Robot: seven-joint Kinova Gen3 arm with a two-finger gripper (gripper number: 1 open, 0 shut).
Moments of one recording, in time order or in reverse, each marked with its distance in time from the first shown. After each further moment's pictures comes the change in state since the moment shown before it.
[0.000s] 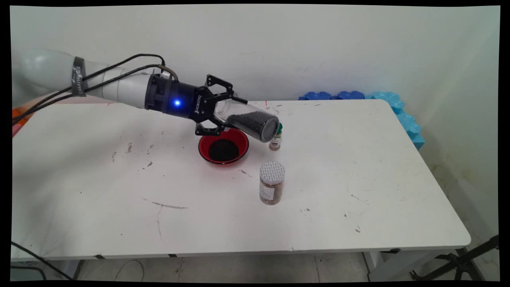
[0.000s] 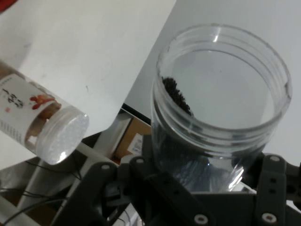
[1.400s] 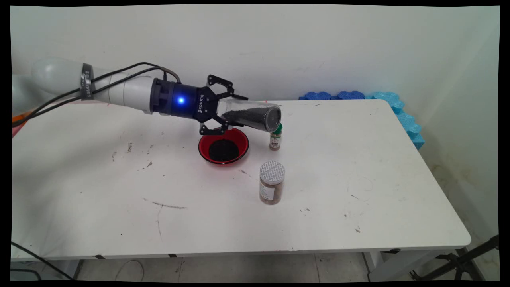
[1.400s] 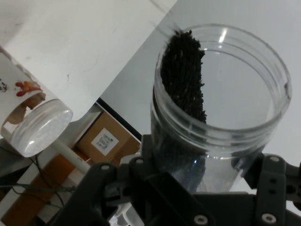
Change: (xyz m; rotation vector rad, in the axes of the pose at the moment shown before) arm 0.018 -0.011 0.007 -0.052 -0.016 -0.214
